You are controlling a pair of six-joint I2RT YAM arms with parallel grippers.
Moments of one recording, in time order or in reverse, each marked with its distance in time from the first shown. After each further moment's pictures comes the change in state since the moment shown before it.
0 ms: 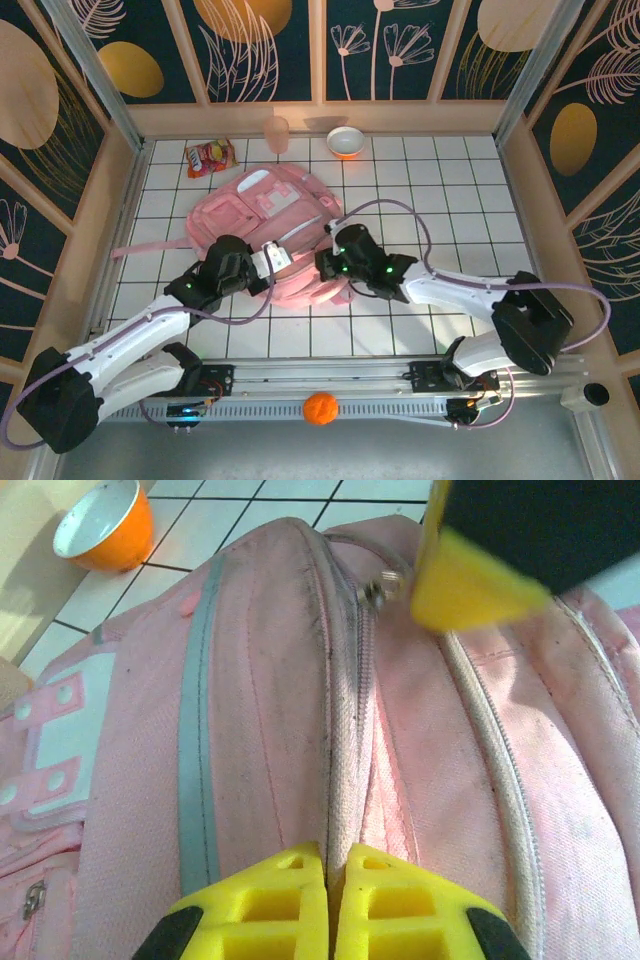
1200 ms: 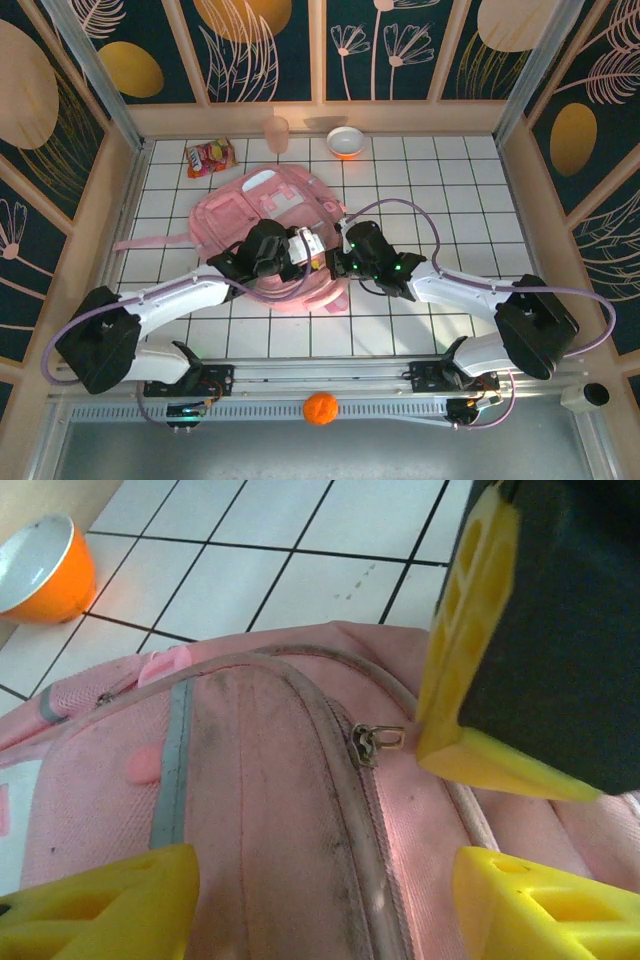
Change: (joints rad) left arm -0.116 0.398 0.191 0.176 -0.040 -0.065; right arm -0.038 -0.005 -0.023 -0.014 -0.037 -0.030
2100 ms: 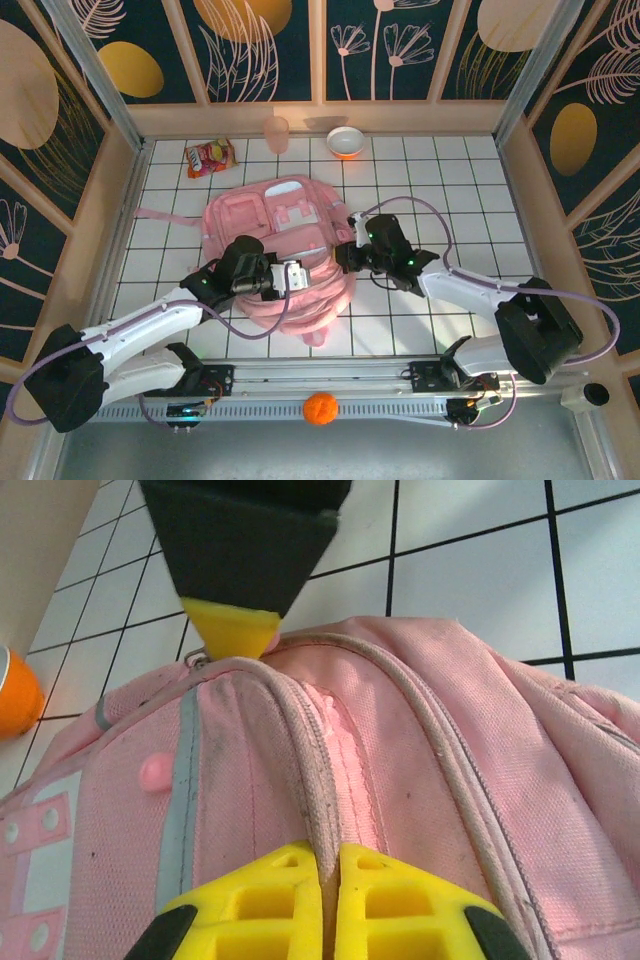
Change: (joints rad) left arm 0.010 -0.275 -0.154 -0.126 0.220 0.320; right arm -0.163 -0.010 -0.050 0.069 -0.198 -0.047
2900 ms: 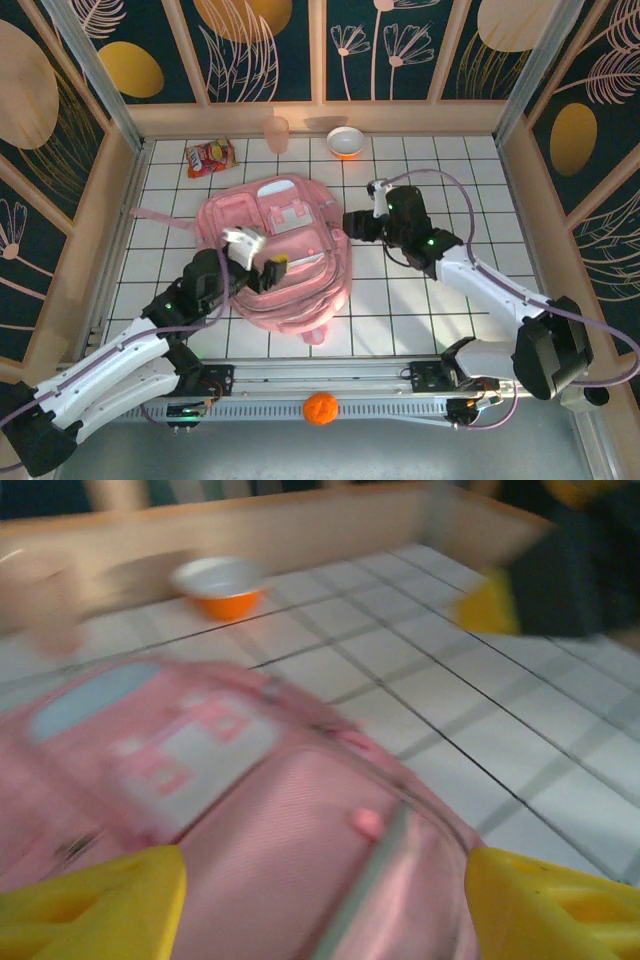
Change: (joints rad) left arm -0.006 -0.373 -0.044 -0.021 -0.442 -1.017; right arm -0.107 -0.075 0.208 -0.195 0.082 -0.080
